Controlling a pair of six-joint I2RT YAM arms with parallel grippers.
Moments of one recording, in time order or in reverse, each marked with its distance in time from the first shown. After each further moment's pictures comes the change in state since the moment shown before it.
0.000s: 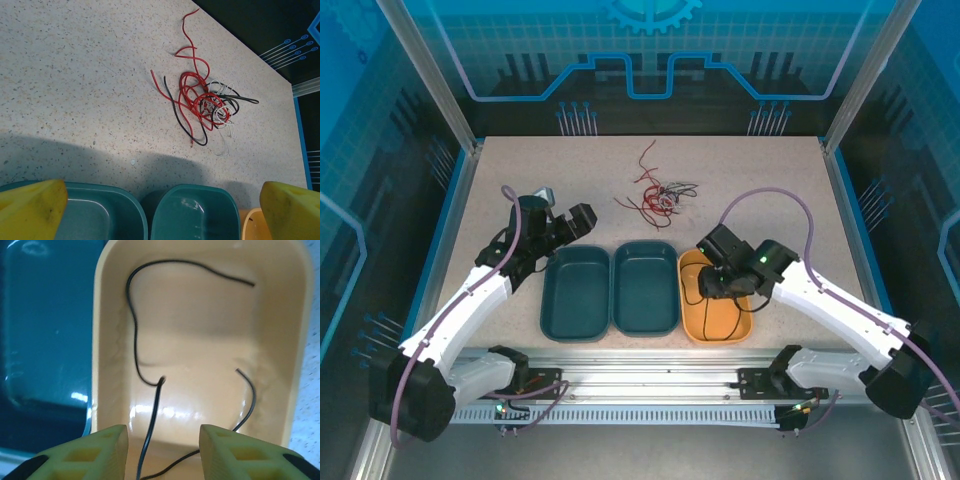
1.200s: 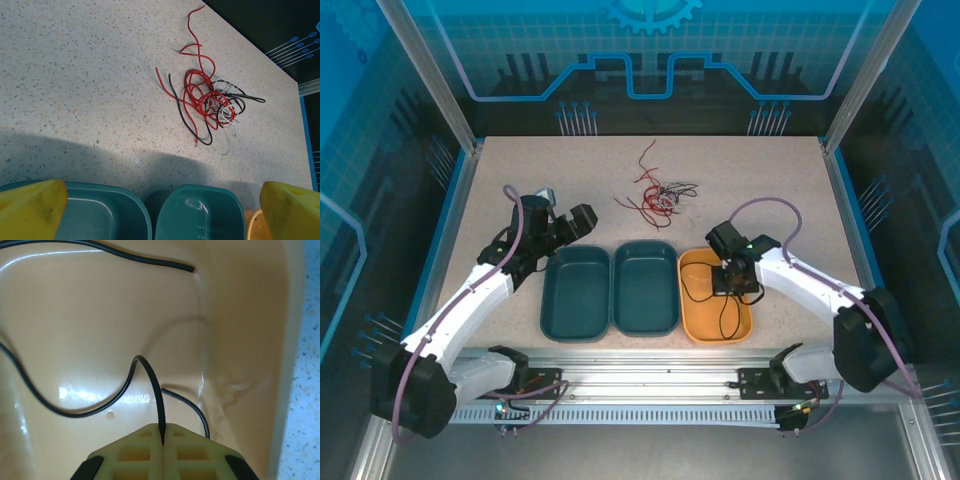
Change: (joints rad) left arm 0.000 0.019 0.000 0.000 -0.008 0.000; right arm -0.257 0.230 -0.159 0.212 0.003 -0.185
